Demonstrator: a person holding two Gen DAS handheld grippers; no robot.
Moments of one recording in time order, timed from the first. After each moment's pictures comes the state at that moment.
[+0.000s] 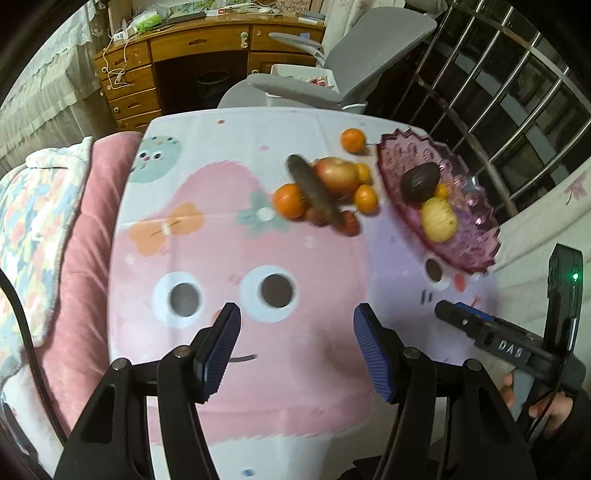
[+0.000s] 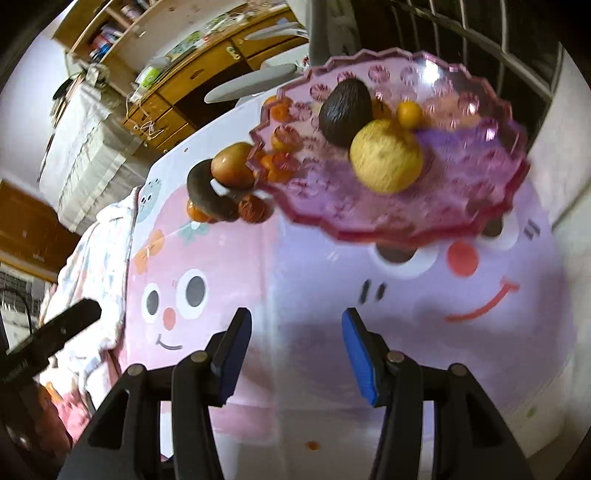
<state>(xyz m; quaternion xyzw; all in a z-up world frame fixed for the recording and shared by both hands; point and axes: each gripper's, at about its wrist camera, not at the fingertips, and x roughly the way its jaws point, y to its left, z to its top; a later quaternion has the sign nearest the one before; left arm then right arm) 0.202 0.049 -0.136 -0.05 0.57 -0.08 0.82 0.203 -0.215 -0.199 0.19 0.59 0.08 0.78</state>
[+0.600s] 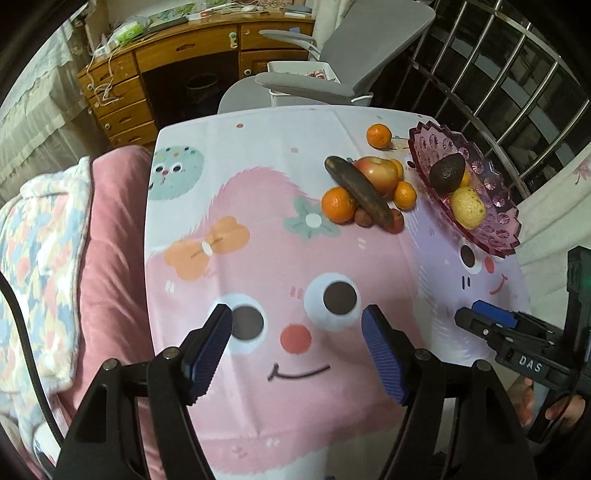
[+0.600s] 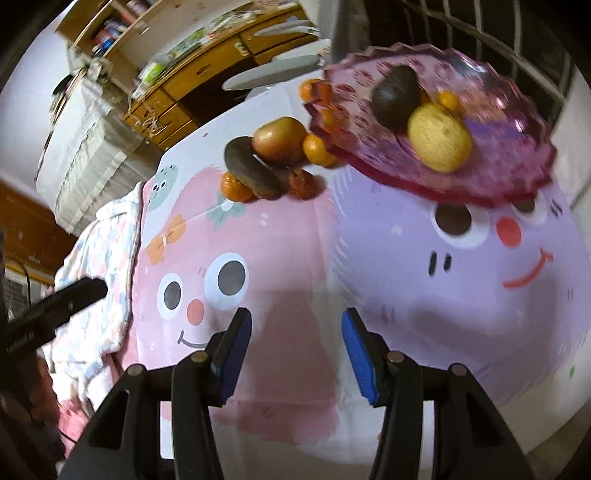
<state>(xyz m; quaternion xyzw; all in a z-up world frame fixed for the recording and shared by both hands) 0.239 0.103 -0.146 0.01 0.57 -0.11 0.81 0.198 -0.144 -0.199 0.16 0.58 0.08 0.79</state>
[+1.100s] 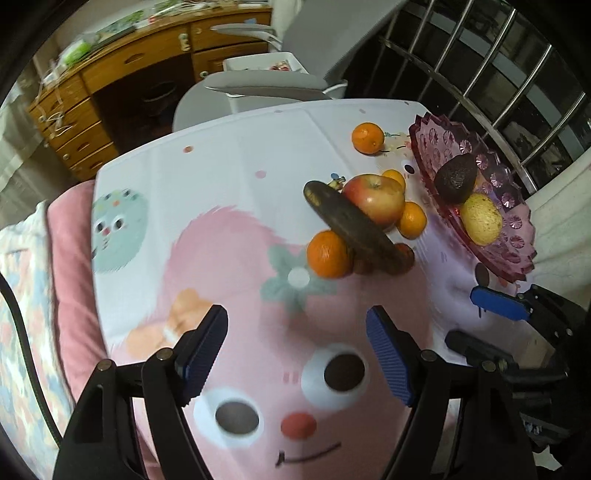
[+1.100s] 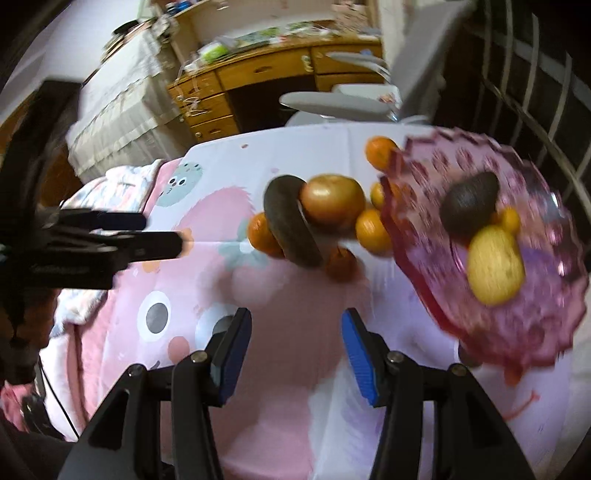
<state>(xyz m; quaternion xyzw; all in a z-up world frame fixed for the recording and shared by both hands) 0.334 0.065 -0.195 0.04 0.58 -0.17 0.80 0.255 -0.107 -0.195 0.02 0.52 0.15 0.84</state>
